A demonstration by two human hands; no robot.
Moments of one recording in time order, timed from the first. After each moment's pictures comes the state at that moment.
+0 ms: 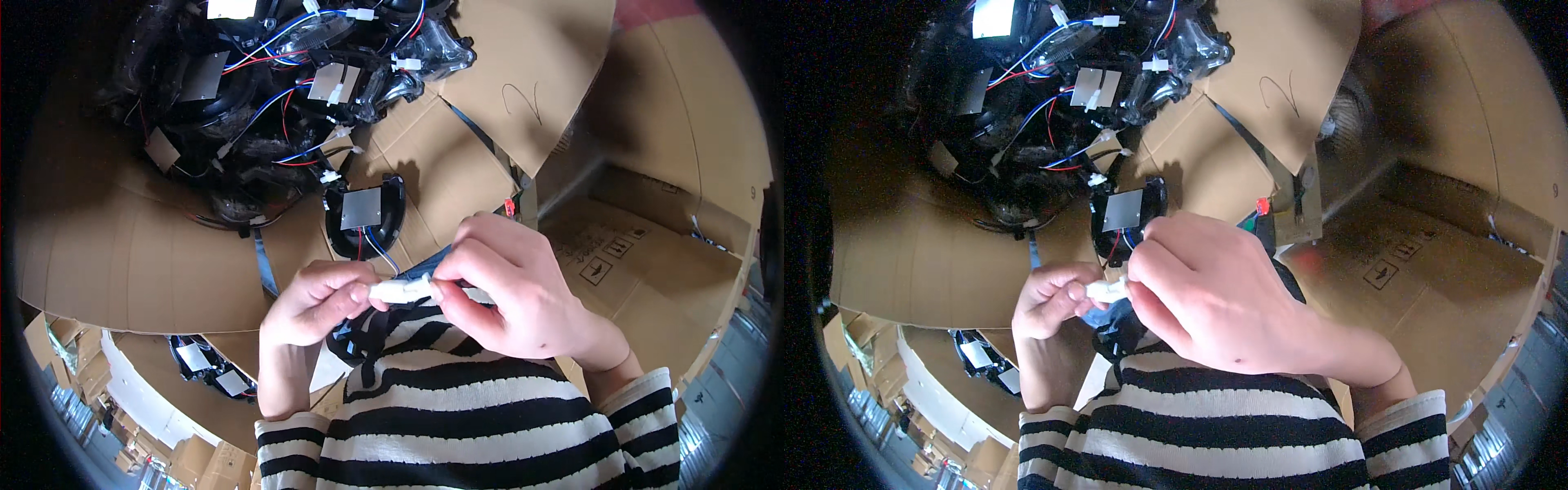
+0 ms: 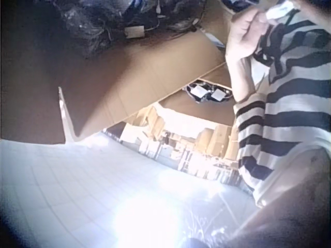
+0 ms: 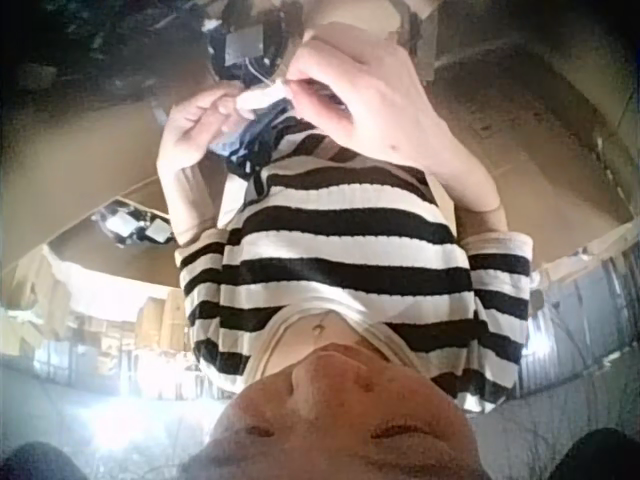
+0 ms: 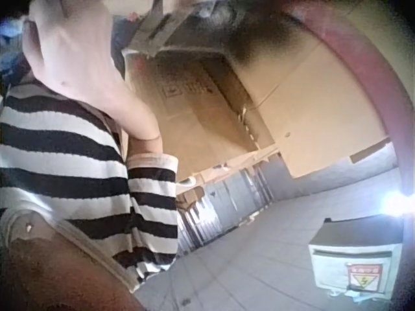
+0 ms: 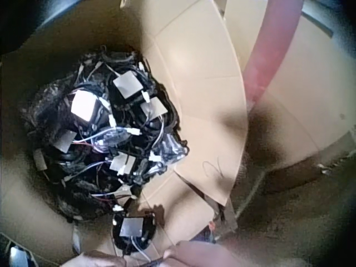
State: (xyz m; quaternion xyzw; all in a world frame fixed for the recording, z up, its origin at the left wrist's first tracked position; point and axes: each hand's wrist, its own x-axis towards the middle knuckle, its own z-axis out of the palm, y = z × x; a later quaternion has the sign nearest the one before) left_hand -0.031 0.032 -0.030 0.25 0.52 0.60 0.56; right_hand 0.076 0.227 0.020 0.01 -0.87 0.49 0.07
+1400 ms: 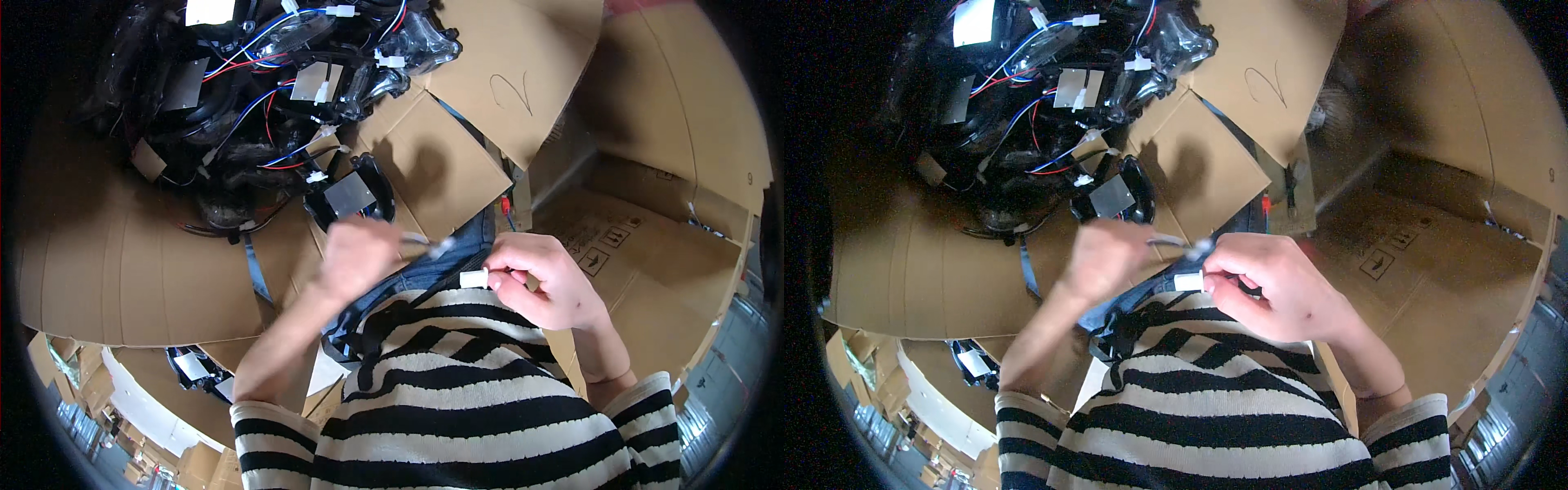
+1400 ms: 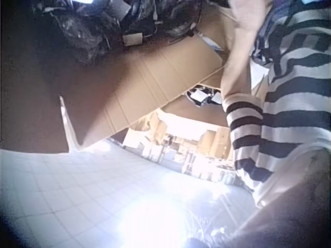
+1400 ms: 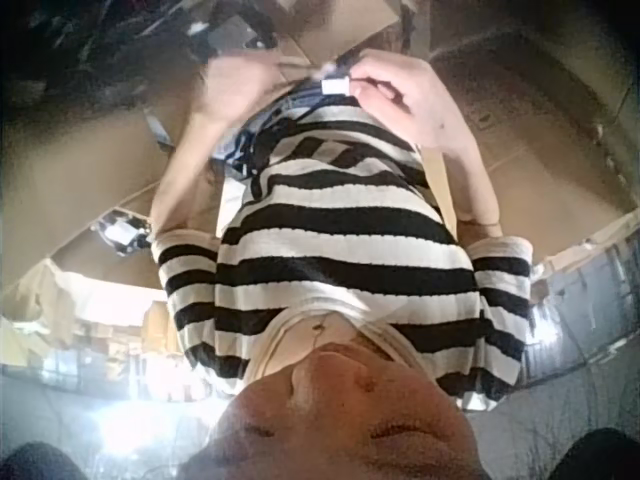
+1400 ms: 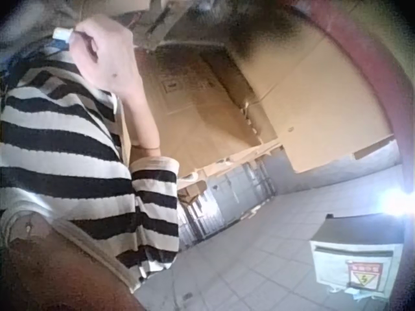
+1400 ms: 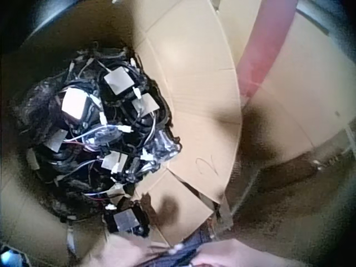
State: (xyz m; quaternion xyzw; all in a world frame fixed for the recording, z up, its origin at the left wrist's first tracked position) left_hand -0.012 0.076 -0.117 0.61 0.75 0.17 0.21; right_hand 0.123 0.257 -0.004 -0.09 -0.80 0.59 -0.06
